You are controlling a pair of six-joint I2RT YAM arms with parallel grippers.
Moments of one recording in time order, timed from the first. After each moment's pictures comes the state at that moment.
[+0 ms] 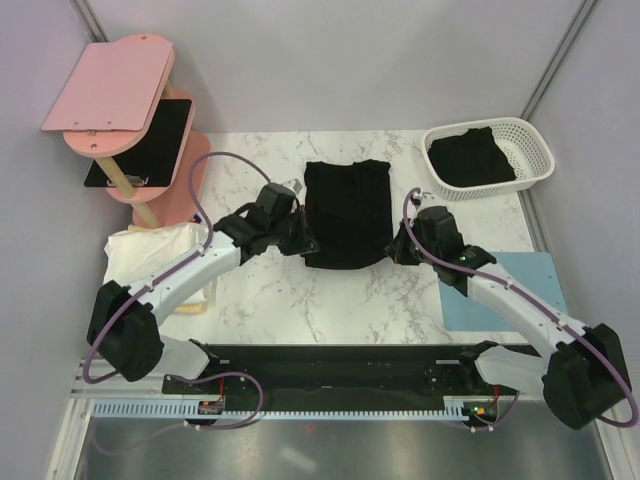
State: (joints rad) left arm -0.64 1.37 1.04 -0.47 0.13 -0.73; right arm 0.48 1.10 0.70 -0.25 -0.09 0.54
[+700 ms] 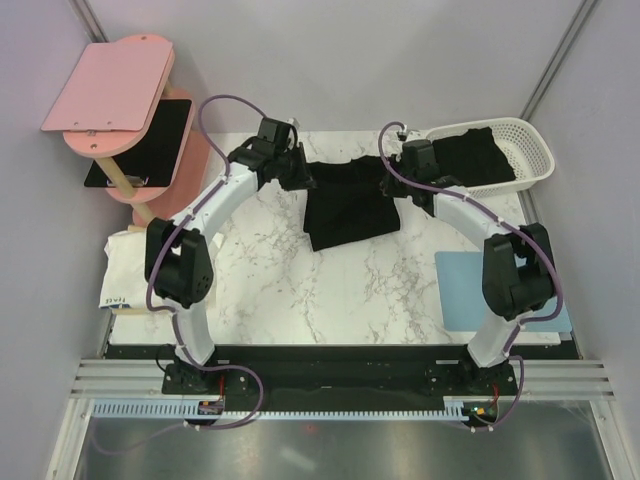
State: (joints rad) left arm -0.41 1.89 1.68 -0.58 0.22 -0.56; right arm 0.32 1.76 1.29 -0.14 -0.03 0.36
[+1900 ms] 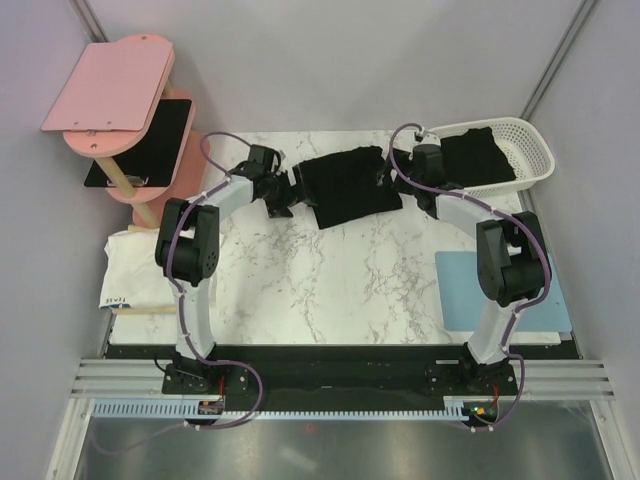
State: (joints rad) left arm -0.26 2.09 1.57 -0.41 0.40 -0.55; right arm 0.24 1.88 1.27 0.11 0.01 0.44
